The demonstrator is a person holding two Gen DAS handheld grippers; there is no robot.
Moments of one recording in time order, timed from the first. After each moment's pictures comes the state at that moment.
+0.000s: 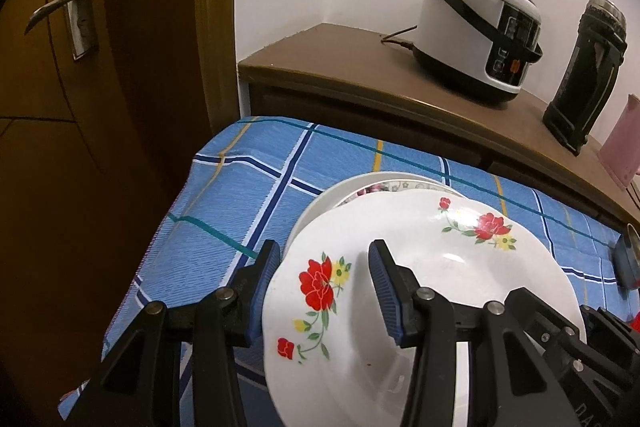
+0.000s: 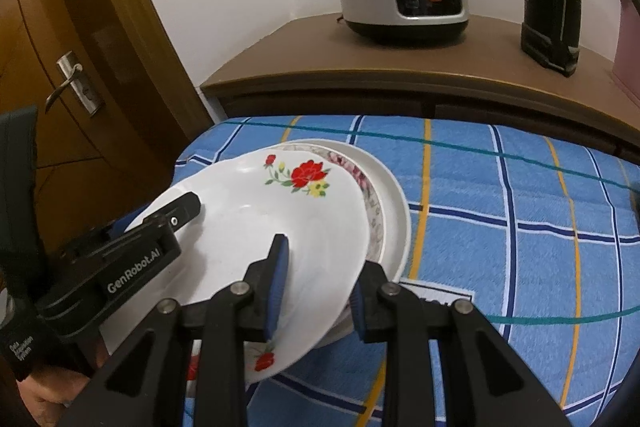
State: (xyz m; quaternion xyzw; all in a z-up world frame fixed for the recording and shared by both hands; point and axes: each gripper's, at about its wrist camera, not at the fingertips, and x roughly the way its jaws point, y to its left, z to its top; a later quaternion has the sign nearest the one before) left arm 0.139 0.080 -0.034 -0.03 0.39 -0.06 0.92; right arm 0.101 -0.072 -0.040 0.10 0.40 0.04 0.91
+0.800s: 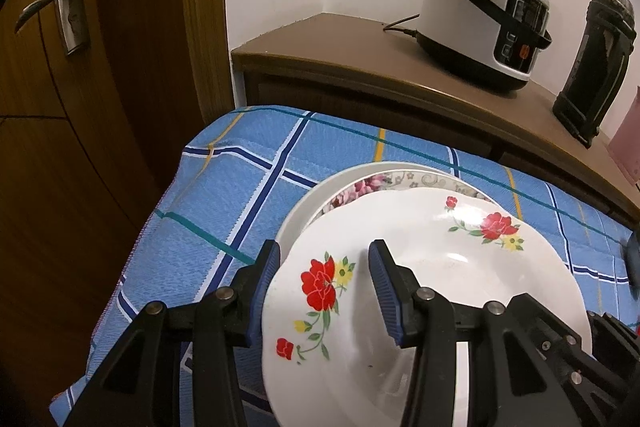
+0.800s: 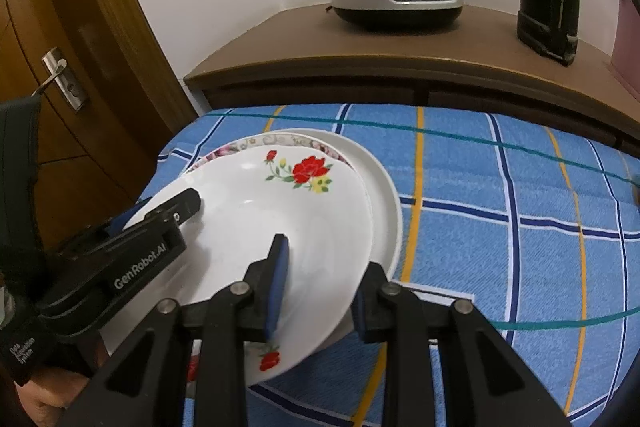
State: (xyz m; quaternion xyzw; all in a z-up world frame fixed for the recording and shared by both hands) left arm 0.152 0.068 -0.053 -0.02 0.40 -0.05 0.91; right arm 0.109 -0.078 -0.055 0.10 0.41 0.03 0.91
